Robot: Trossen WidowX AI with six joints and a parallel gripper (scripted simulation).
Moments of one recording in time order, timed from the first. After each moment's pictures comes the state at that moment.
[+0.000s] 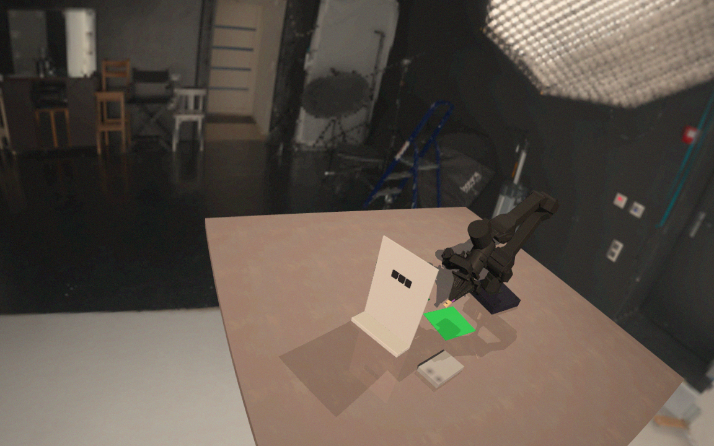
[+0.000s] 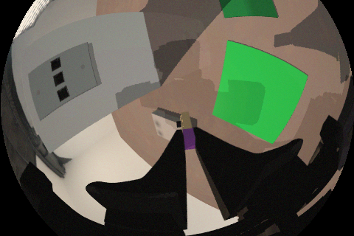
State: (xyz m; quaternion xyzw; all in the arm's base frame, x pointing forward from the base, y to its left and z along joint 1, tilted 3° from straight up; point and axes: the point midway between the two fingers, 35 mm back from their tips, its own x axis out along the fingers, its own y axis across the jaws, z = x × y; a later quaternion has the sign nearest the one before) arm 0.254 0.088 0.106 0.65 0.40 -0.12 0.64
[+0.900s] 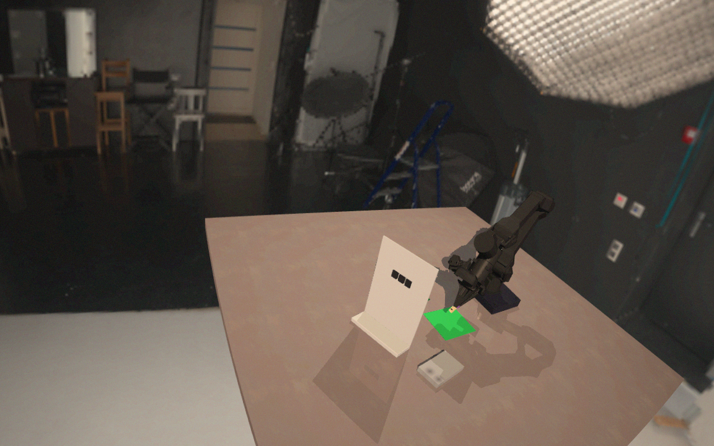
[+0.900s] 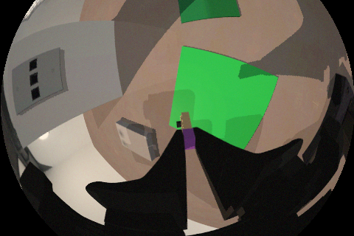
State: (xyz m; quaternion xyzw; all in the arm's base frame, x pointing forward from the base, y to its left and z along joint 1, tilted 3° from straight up) arm 0.219 0.085 0.073 0.57 0.44 -0.18 0.67
